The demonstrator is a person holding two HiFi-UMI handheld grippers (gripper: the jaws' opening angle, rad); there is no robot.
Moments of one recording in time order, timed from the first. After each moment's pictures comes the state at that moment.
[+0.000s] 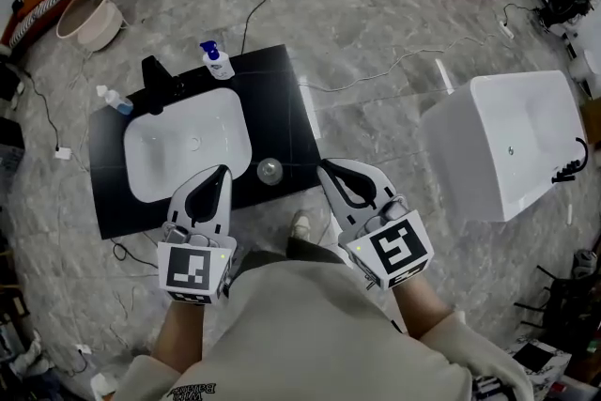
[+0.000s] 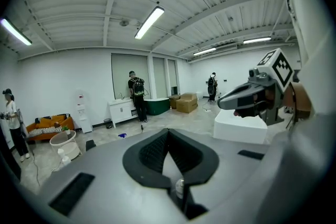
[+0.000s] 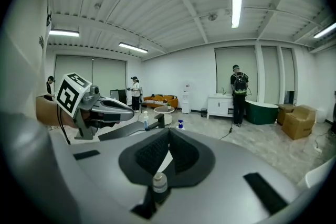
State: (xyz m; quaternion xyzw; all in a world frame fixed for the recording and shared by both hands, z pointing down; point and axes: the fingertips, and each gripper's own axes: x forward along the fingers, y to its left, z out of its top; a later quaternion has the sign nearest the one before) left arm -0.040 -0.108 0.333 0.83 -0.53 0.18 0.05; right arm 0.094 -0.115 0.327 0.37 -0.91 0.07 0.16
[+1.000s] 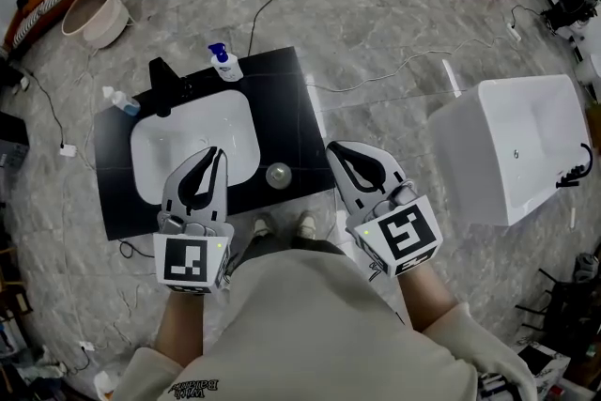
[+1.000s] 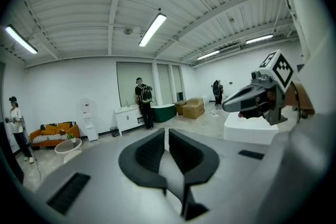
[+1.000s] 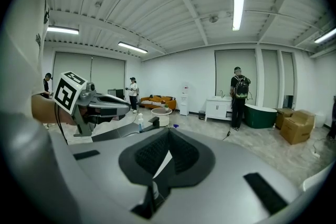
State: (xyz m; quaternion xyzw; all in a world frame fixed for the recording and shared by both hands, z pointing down) left arm -0.063 -0.145 0.311 0.82 -0.55 0.16 0.02; right arm 0.088 -0.156 0.318 0.37 -0.91 0.06 0.16
